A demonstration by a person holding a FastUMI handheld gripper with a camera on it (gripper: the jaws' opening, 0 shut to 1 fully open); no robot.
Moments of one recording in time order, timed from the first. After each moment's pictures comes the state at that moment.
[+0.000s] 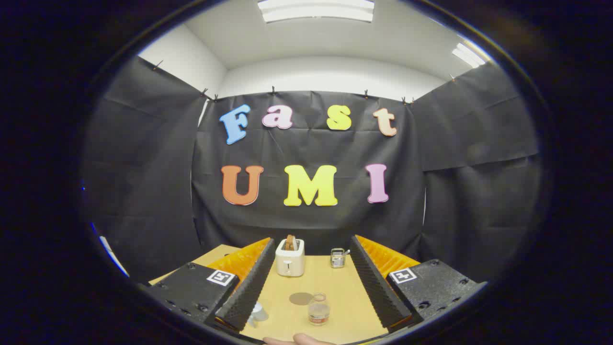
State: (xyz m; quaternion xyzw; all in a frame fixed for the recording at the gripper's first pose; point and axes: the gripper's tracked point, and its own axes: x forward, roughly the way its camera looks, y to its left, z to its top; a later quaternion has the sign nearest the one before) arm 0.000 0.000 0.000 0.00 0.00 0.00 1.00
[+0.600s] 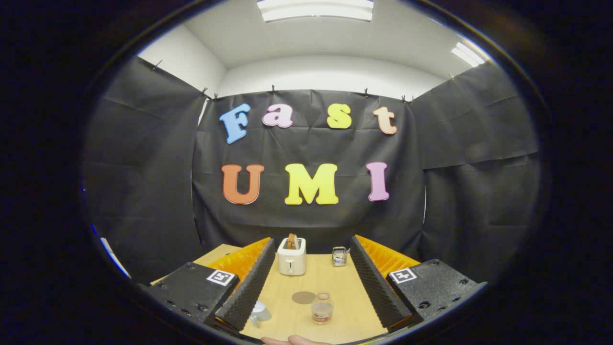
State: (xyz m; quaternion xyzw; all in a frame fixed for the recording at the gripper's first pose) arm -0.001 0.006 -0.003 0.01 0.00 0.00 1.00
